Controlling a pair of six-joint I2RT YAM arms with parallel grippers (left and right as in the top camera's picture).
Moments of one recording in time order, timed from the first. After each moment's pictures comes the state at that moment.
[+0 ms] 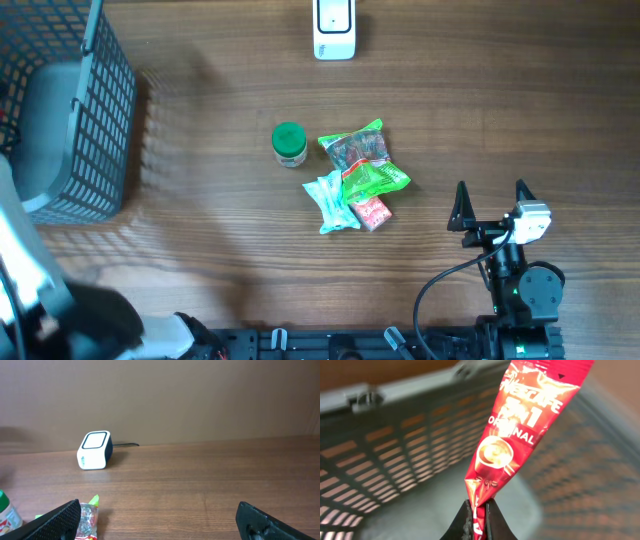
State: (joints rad) left arm 0.63 1.61 1.61 -0.61 -0.05 -0.36; right arm 0.02 0.02 0.01 0.00 -0.03 0.09
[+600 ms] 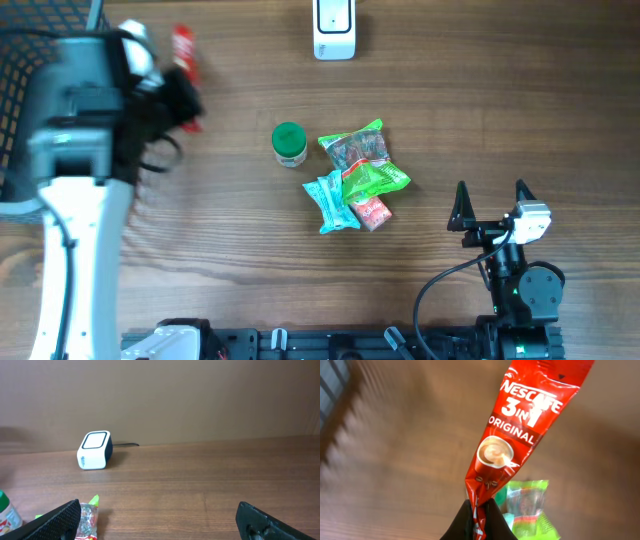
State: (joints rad) left arm -0.03 1.37 1.51 -1.00 0.16 -0.45; right arm 0.02 0.02 0.01 0.00 -0.03 0.09
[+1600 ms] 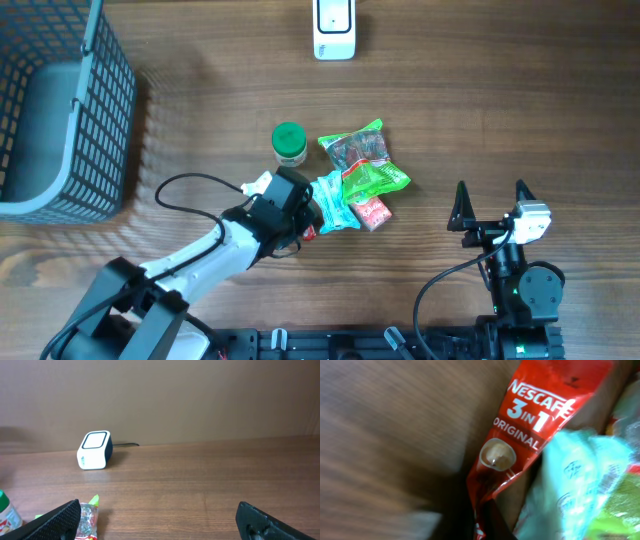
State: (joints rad) left arm -0.60 1.51 0.58 -0.16 0.06 -1.29; right arm 0.02 0.02 0.01 0.00 -0.03 0.09
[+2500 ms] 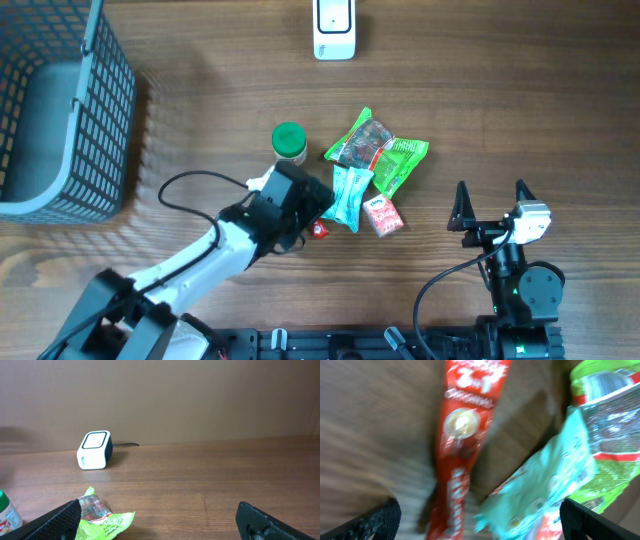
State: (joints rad) left arm -0.60 1.45 0.59 -0.16 0.15 -1.32; right arm 0.02 0.02 0.01 0.00 -0.03 0.09
